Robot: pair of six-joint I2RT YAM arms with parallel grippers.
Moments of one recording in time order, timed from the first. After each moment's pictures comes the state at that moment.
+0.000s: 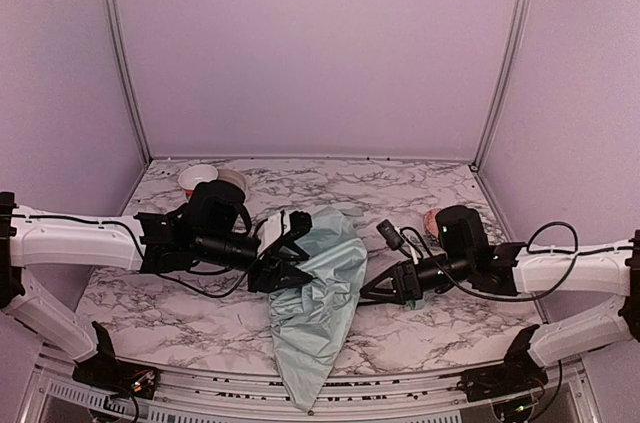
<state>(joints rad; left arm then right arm) -0.98 1.42 0.87 0.03 0.40 0.23 0.73 1.17 0.52 0.08 -0.73 0.47</state>
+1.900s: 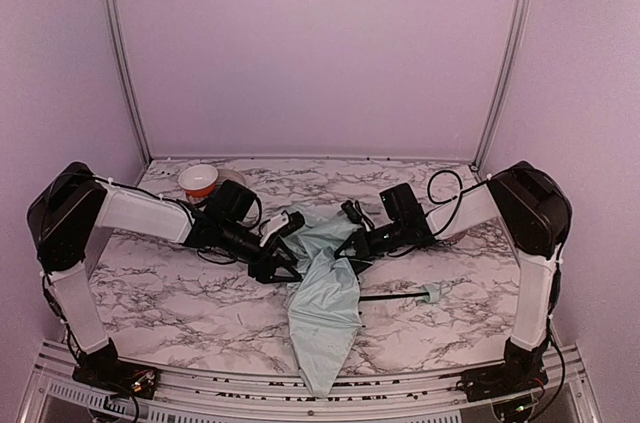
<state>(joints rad) -0.71 1.85 1.00 0.00 0.76 0.27 0.56 2.01 1.04 0.18 -0.76 0.34</state>
